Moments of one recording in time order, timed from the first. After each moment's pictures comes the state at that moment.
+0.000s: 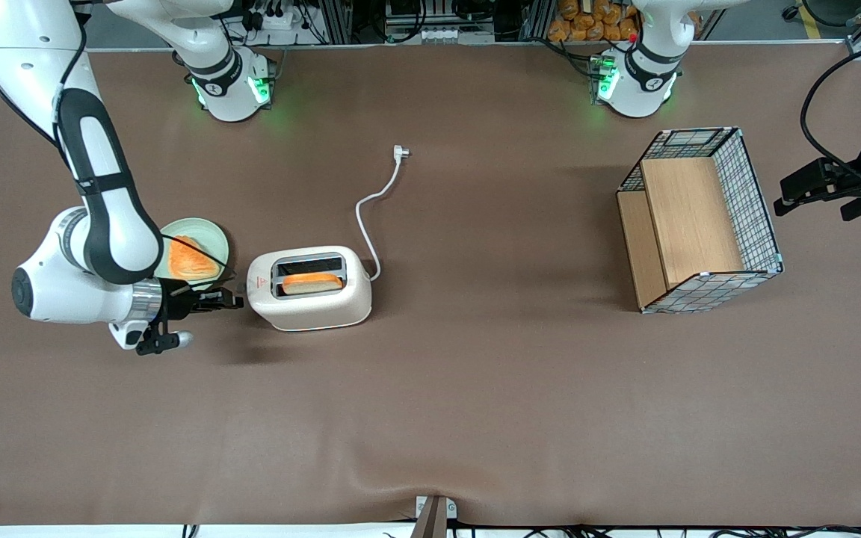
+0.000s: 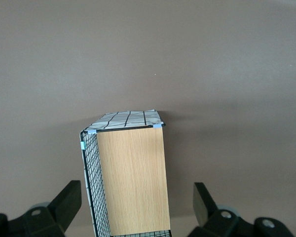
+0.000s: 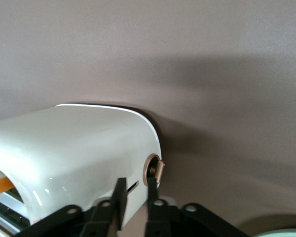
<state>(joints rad) 0.06 0.50 -0.05 -1.77 0.59 1.99 -0.41</state>
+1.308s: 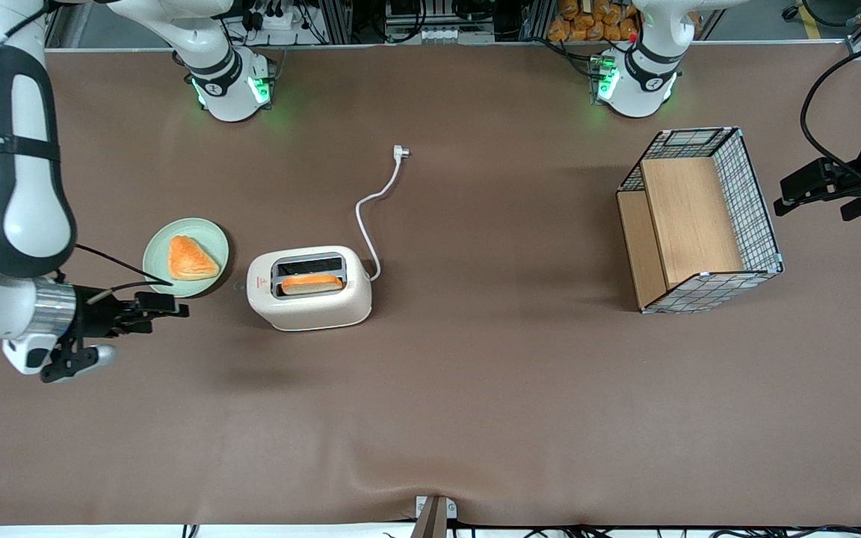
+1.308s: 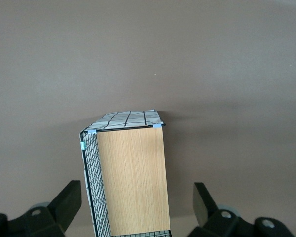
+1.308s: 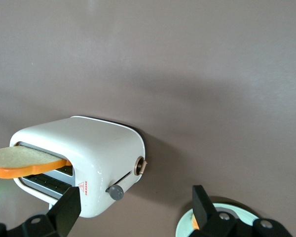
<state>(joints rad) 0.03 0.49 -0.11 -1.41 0.43 1.73 -0.41</state>
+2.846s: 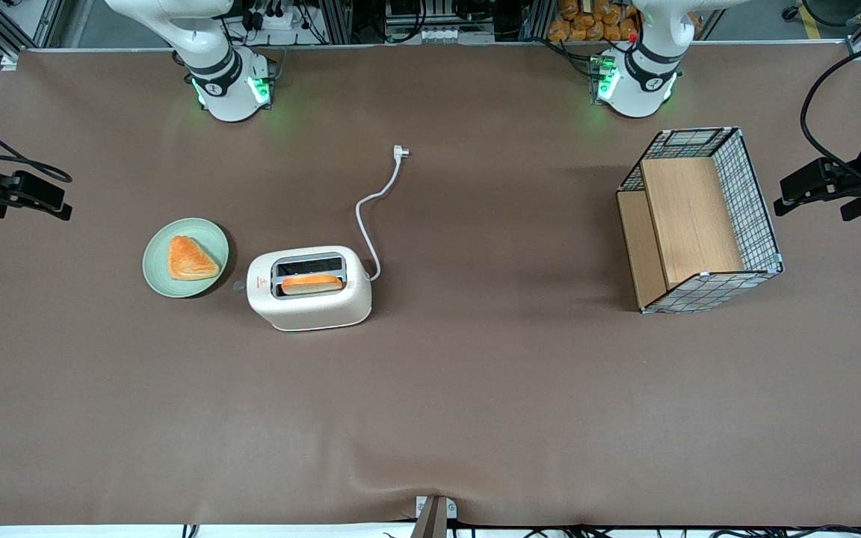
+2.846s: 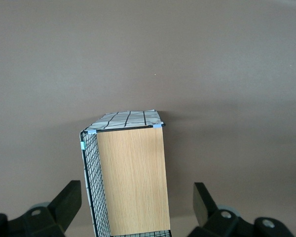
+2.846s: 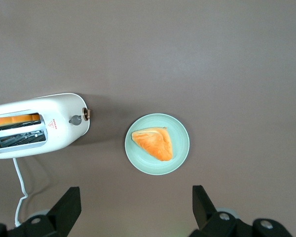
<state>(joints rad) -0.01 0.06 -0.03 -1.49 0.01 1.49 0.01</state>
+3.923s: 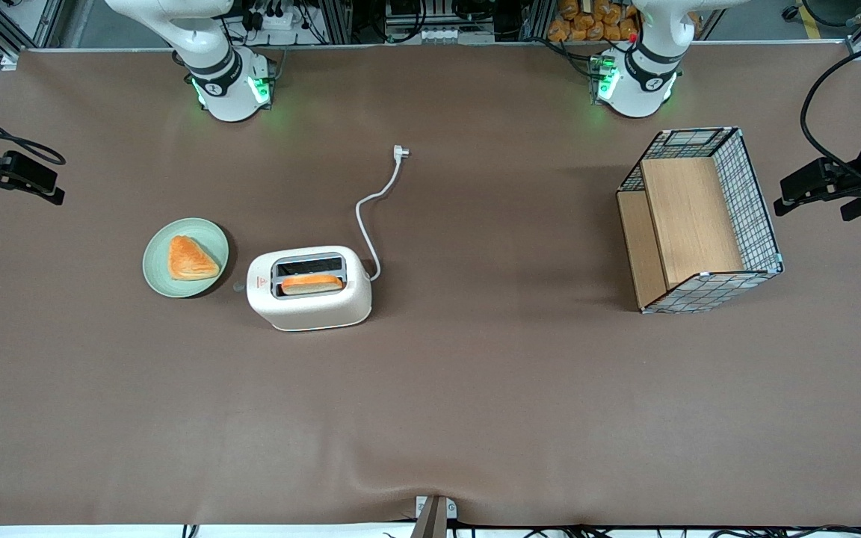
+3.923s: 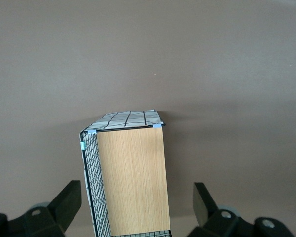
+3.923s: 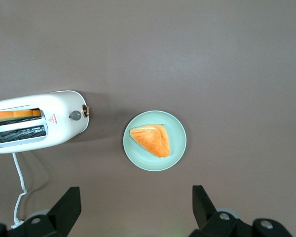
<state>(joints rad) -0.01 0.02 -0.03 -1.51 -0.01 1.48 0.01</state>
